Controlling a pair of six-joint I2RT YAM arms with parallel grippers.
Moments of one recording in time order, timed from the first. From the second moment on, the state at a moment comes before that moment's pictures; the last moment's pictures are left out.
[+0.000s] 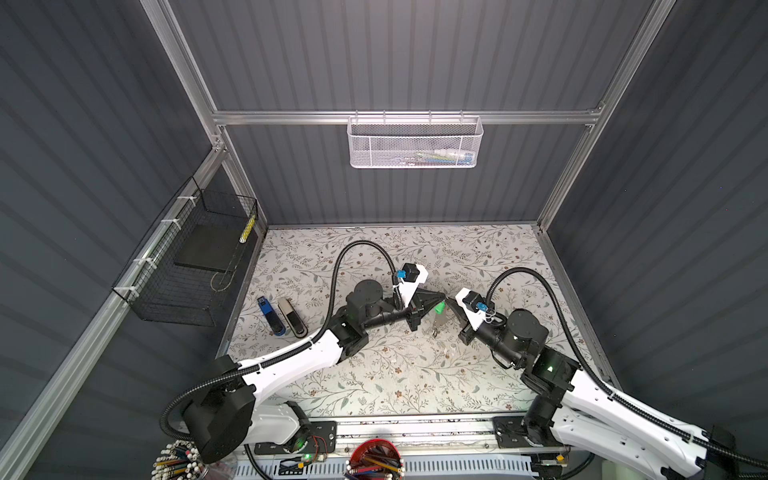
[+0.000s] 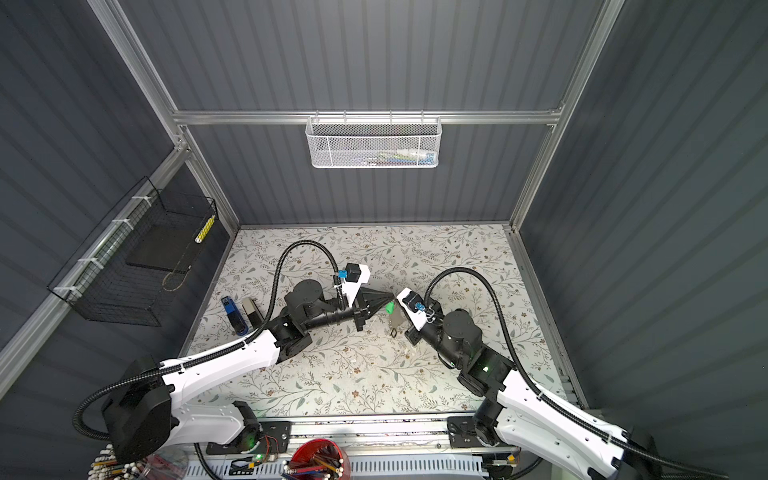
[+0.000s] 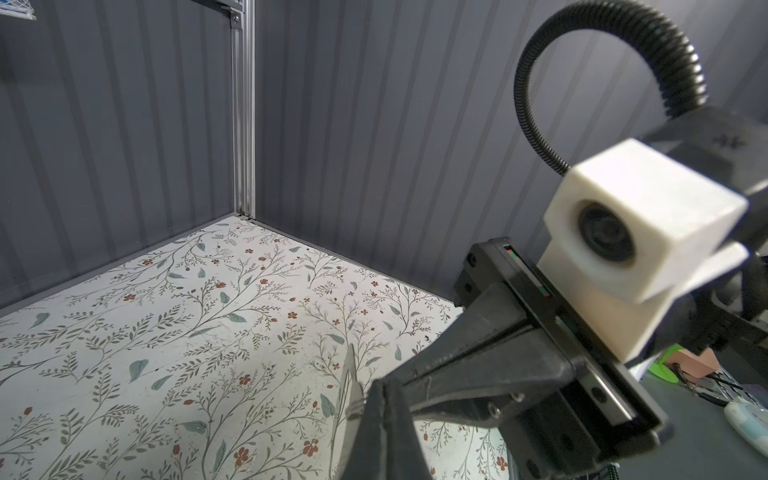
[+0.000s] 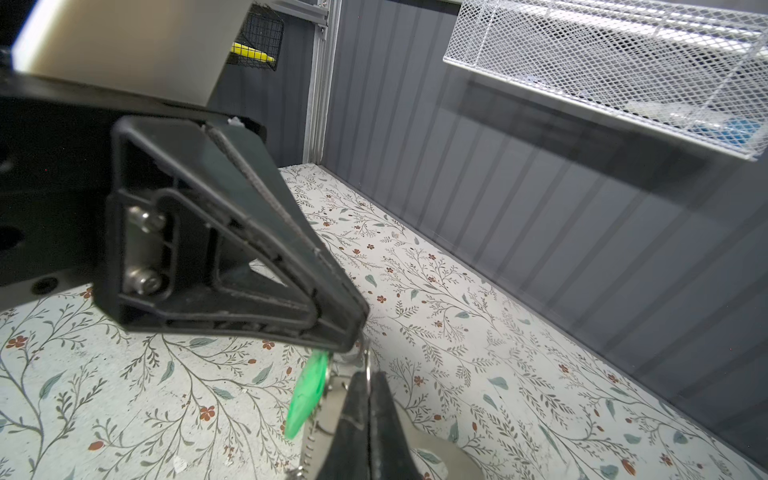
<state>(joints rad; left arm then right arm) -0.87 1.32 0.81 0.50 0.46 -0.20 0.82 0.76 0.53 0.12 0.10 -0.23</state>
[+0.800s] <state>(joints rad) -0.87 1.32 0.81 0.50 0.43 -0.18 0.82 0.74 0.53 0.13 0.08 -0.21</state>
